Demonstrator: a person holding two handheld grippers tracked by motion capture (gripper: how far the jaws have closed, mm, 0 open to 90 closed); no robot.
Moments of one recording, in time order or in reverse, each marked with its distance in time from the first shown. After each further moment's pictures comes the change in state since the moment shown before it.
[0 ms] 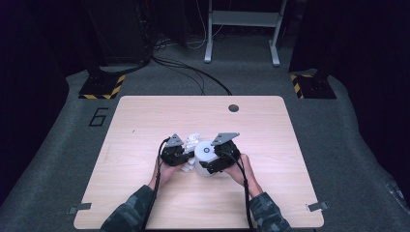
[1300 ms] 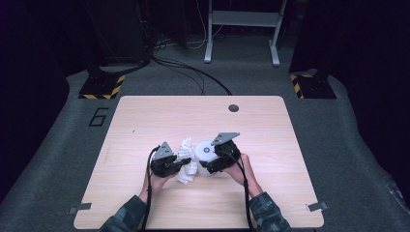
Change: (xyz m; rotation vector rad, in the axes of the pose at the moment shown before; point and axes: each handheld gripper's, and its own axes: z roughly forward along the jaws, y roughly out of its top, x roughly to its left) left arm -0.025 -0.004 -0.055 -0.110 -0.017 0.035; right arm 0.000 0.001 -0.001 -0.001 -0.003 0.001
